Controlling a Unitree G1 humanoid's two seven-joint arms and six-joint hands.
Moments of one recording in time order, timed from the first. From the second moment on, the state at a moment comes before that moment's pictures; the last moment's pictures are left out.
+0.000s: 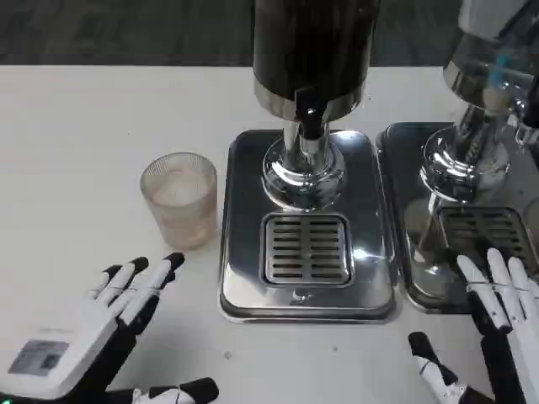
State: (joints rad) left arm 0.46 0.56 0.06 -0.08 0.71 -0.54 0.09; right arm 0.57 -0.33 0.19 -0.20 -0.92 -0.19 -0.57
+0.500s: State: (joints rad) left arm 0.46 0.56 0.06 -0.08 0.71 -0.54 0.09; right arm 0.57 -0.33 0.19 -0.20 -0.91 -0.19 -0.57
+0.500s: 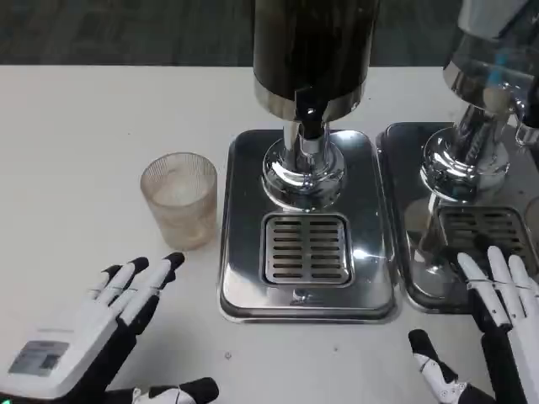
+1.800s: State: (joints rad) left arm -0.25 0.51 0.04 0.87 0.40 -0.82 0.26; right arm 0.51 -0.25 0.24 -0.17 -0.91 -0.19 -0.58
